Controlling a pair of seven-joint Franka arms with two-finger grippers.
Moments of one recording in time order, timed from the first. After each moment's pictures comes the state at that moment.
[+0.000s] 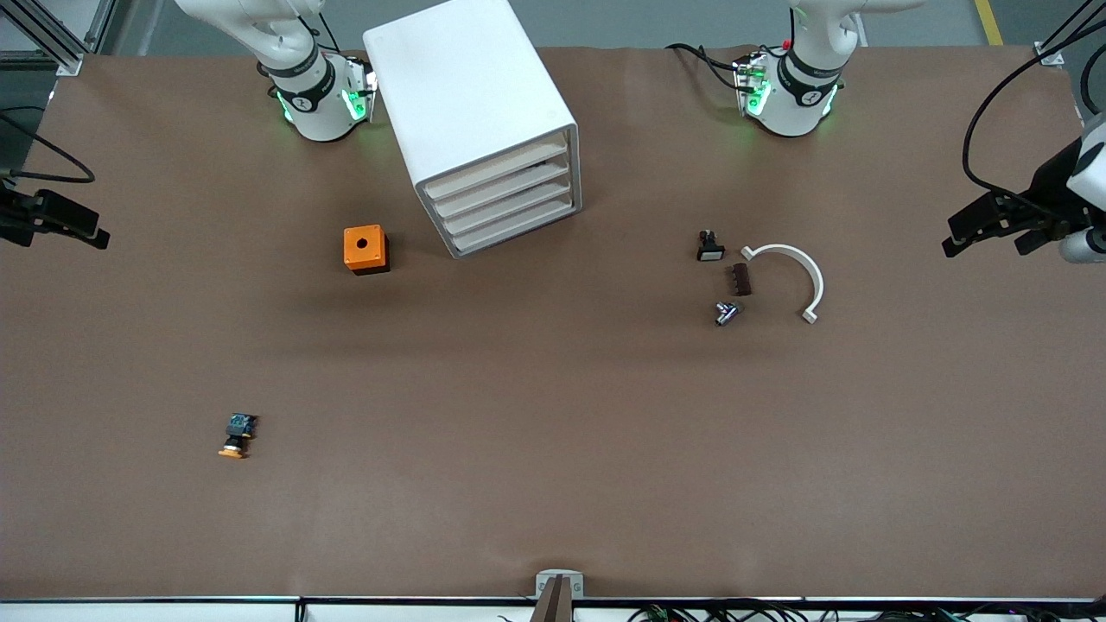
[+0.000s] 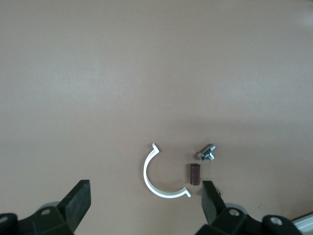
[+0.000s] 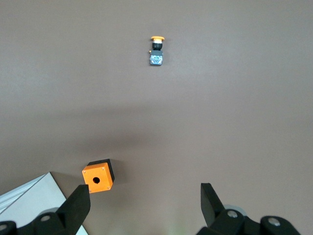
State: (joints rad) left arm -0.01 -0.03 0.01 -1.68 -0.06 1.73 -0.04; right arm 0.03 0.04 -0.13 -1.51 0.01 1.49 -0.05
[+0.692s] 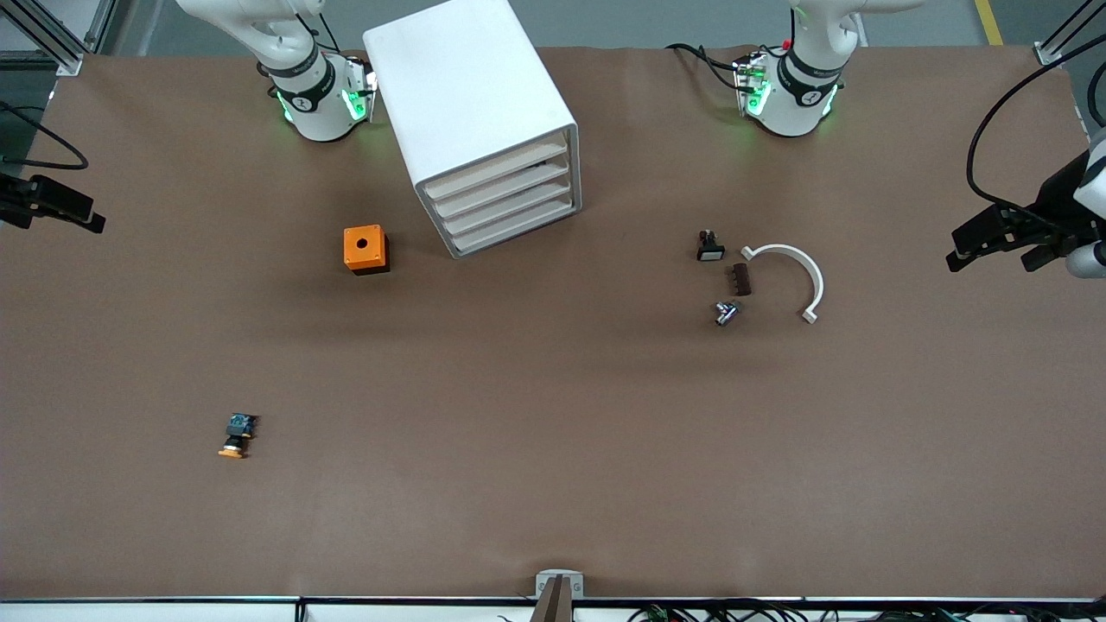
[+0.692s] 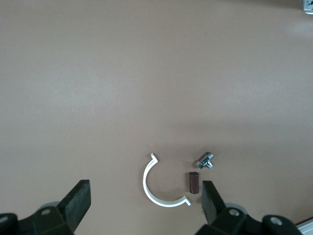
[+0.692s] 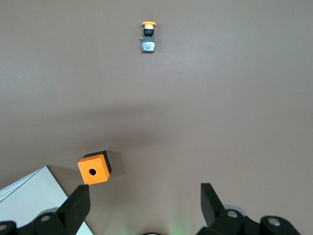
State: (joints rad) left arm -0.02 0.01 0.01 -1.62 -0.06 1.73 -0.02; right arm -0.01 -0.01 -0.13 -1.58 0.01 1.49 -0.05
